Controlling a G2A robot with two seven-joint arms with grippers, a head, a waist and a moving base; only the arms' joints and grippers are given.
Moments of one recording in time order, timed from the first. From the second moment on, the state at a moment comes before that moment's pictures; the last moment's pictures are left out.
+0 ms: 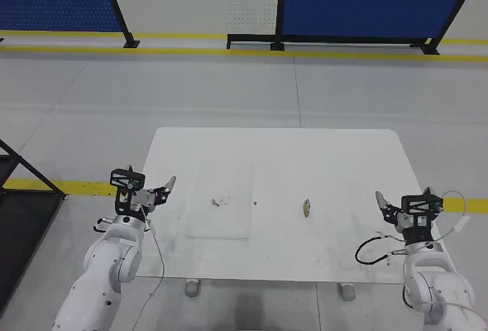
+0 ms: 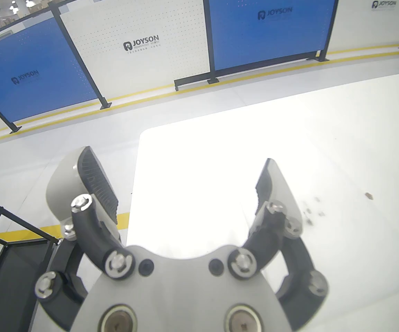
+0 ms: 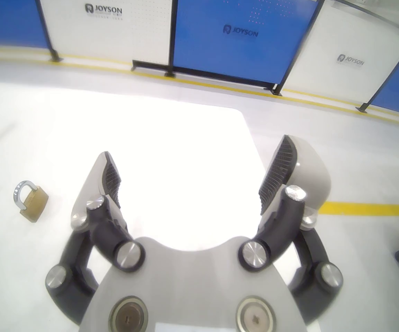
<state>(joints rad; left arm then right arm) 1.73 -1.15 -1.60 -1.80 1.33 0.00 0.00 -1.73 -1.15 1.60 -1.80 -1.33 0.00 0.00</state>
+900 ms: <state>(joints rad) 1.34 -1.16 -1.47 -1.79 1.03 0.00 -0.99 -1.73 -1.15 1.60 -1.80 -1.33 0.00 0.00</state>
